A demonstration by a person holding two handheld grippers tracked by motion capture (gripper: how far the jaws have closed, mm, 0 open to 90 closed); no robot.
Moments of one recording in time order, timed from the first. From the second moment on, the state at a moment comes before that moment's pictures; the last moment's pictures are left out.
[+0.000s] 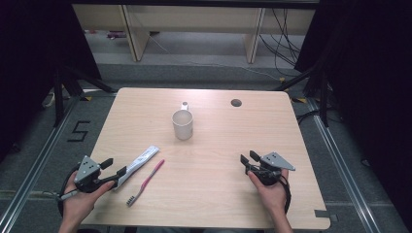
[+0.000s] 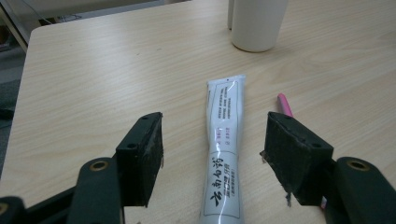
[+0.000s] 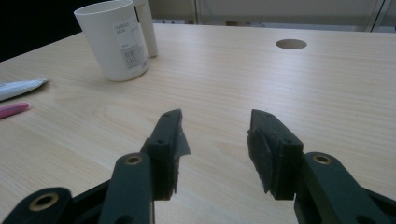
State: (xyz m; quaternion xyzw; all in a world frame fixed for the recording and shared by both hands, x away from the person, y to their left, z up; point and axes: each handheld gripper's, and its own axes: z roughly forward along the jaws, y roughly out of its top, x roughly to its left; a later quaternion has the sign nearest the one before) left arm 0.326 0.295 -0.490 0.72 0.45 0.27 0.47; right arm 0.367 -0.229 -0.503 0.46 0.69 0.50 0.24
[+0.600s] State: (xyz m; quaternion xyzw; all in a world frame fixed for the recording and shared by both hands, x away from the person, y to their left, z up) left arm 0.331 0.289 -0.474 0.73 0.44 0.25 0.46; right arm 0.359 -0.233 -0.494 0.46 0.69 0.49 0.26
